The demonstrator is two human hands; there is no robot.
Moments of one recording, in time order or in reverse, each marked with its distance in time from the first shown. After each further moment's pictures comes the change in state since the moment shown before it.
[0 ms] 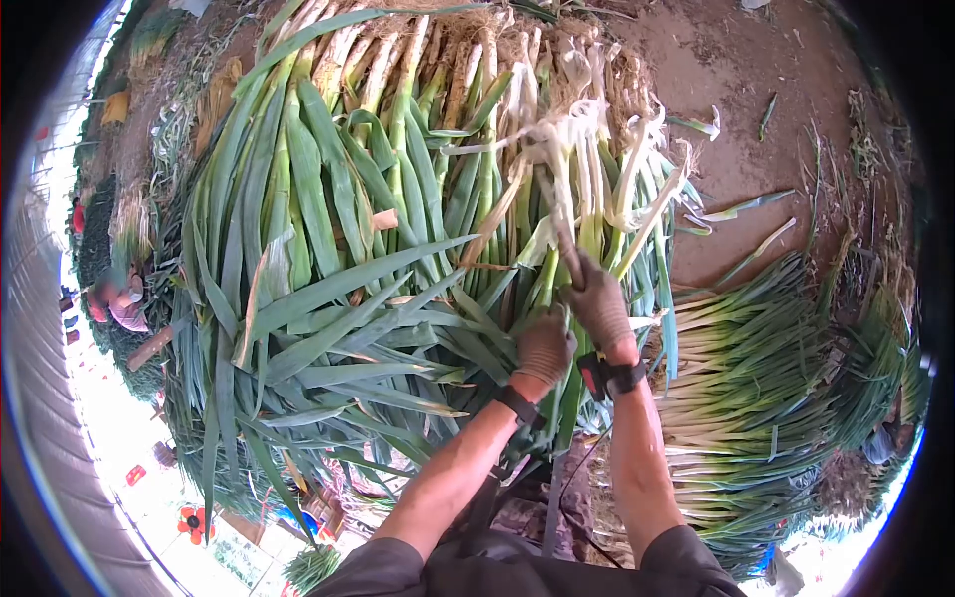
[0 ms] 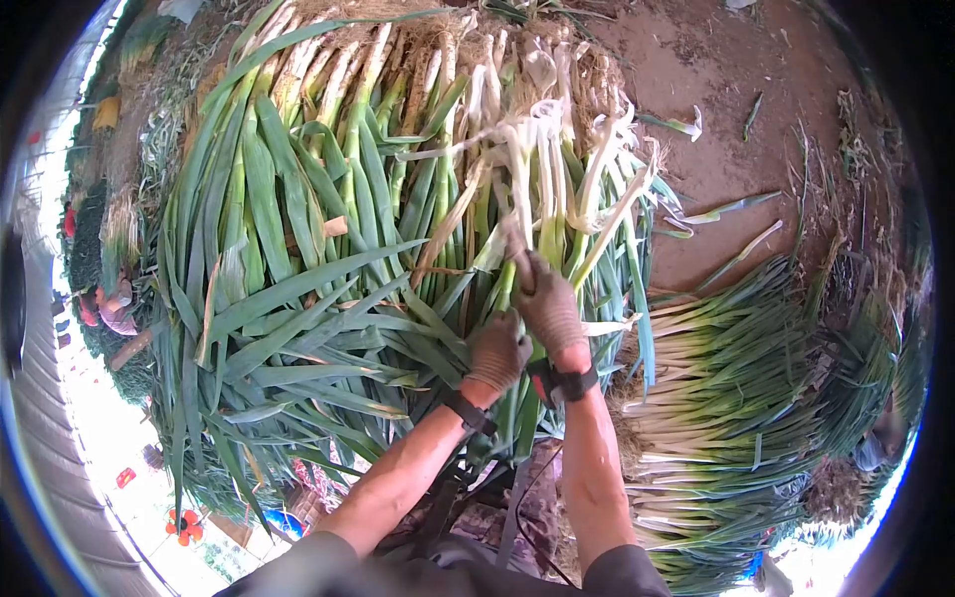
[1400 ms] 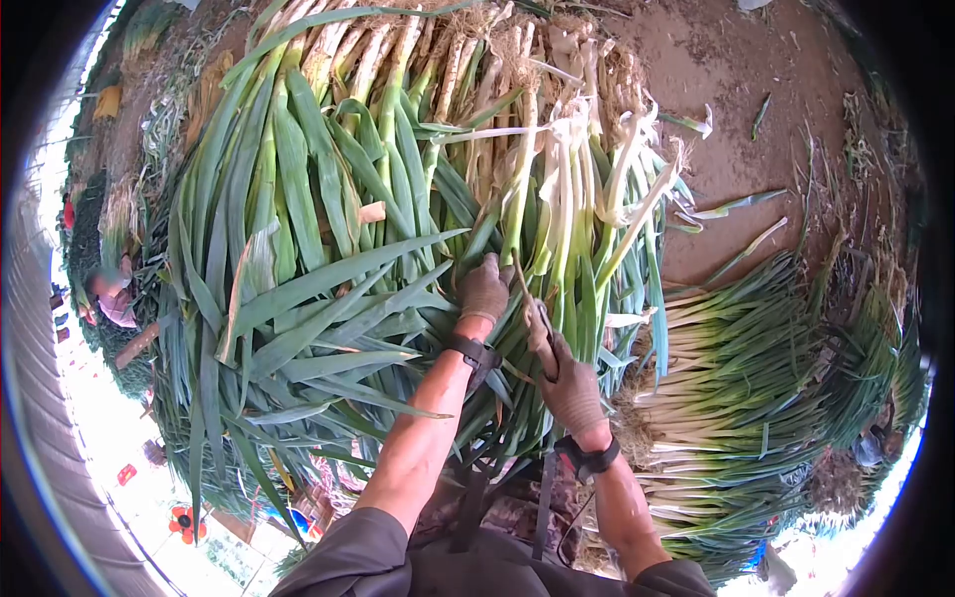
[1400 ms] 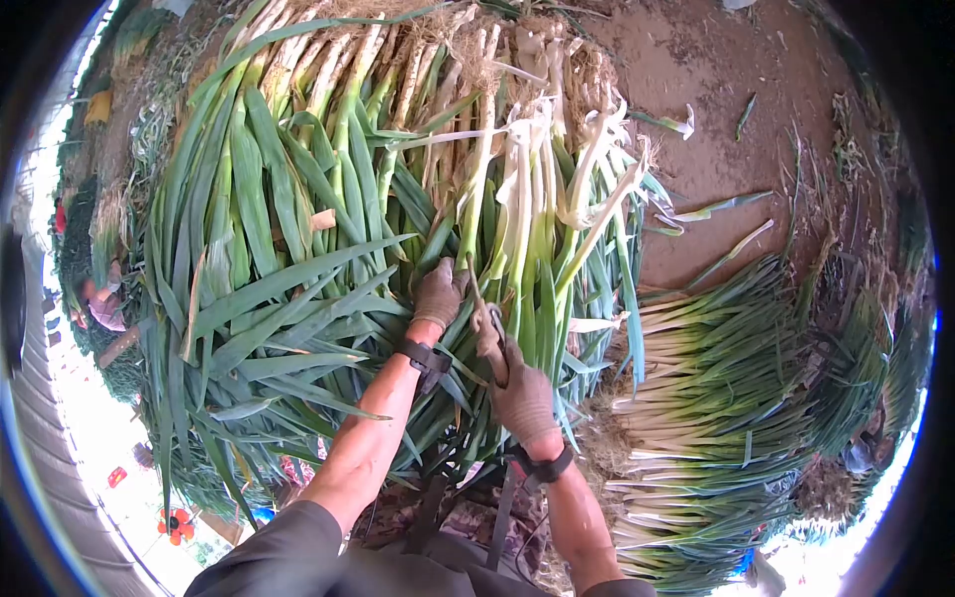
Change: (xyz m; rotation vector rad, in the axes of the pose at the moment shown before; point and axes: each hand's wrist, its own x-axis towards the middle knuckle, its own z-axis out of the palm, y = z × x) left_hand 0.080 -0.093 -0.010 -0.241 0.078 -0.138; right_hand -0.127 -0.007 0.014 -0.093 -0.204 0.175
